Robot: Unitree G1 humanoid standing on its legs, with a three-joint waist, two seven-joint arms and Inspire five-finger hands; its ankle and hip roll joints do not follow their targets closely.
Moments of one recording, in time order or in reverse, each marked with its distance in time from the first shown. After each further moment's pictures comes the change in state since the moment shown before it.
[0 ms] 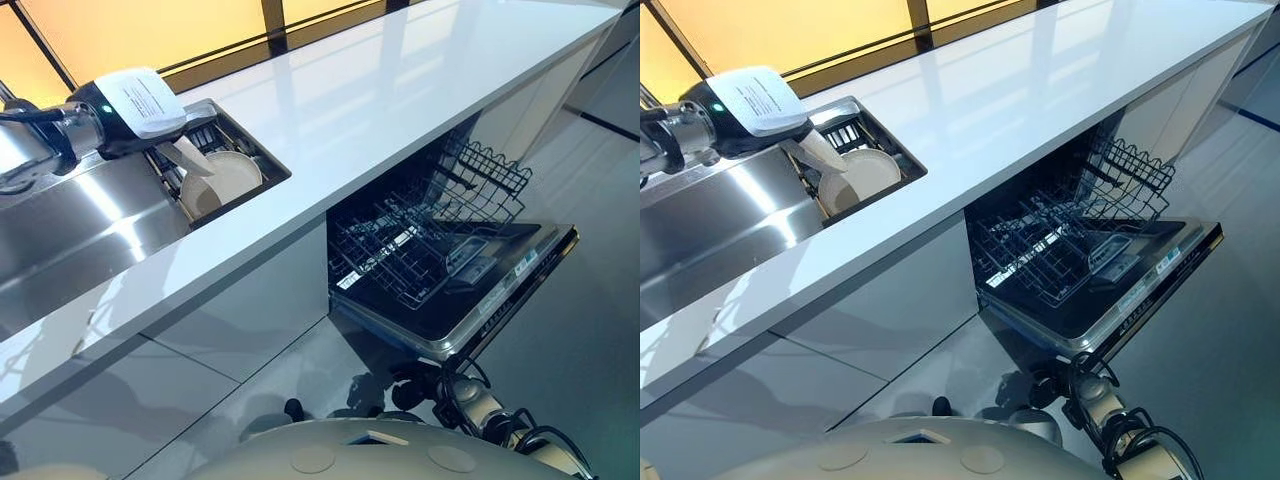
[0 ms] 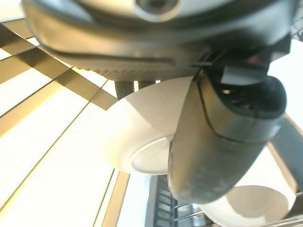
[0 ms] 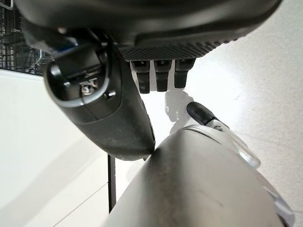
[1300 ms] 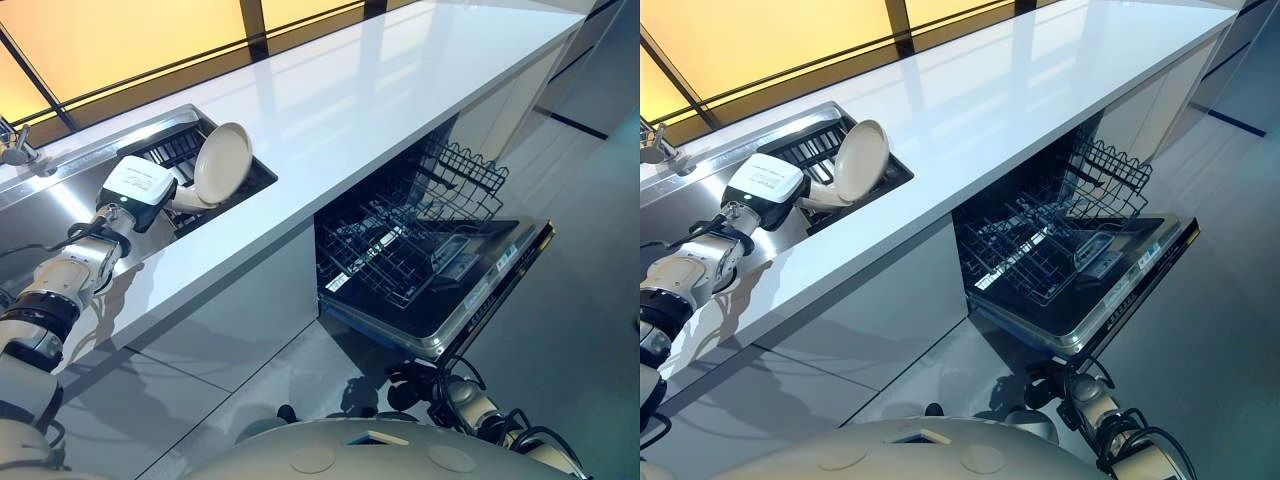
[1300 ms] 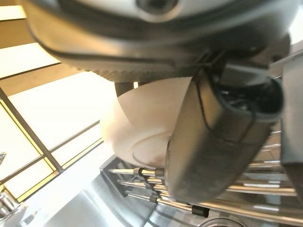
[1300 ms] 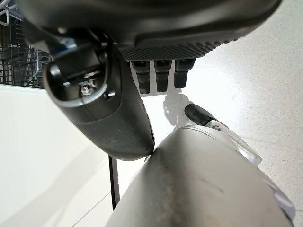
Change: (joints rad) left arm 0.512 -0.434 0.261 0.280 0.006 0.463 0.278; right arm -0.004 0.037 -0.005 0.024 -0.014 0.015 -0.018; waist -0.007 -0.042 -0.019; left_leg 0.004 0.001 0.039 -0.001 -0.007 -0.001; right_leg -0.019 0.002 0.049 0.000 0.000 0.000
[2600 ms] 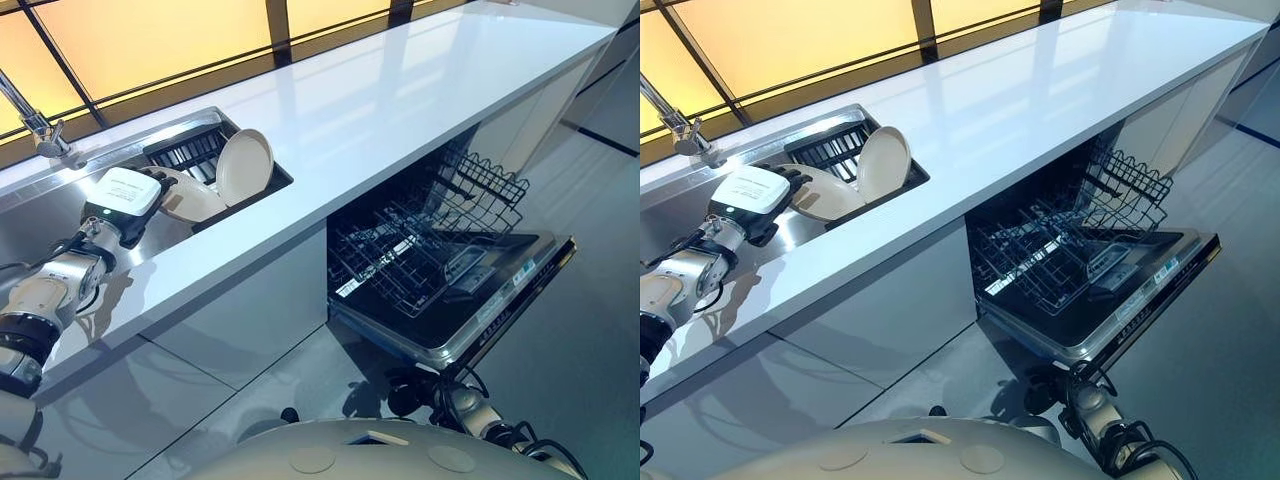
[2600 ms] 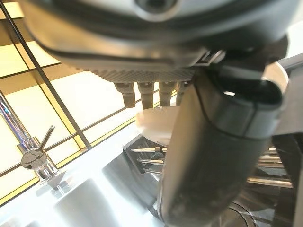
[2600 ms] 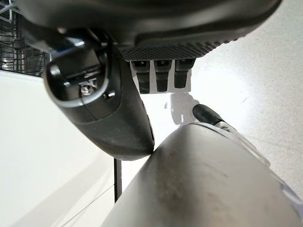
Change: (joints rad) left arm 0.128 0.052 0.115 -0.064 -0.064 -0.044 0.013; right arm 0.048 -0.007 -0.017 -0.046 -0.007 -0.012 0.002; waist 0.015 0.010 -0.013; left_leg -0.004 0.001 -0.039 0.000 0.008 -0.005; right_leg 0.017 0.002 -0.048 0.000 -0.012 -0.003
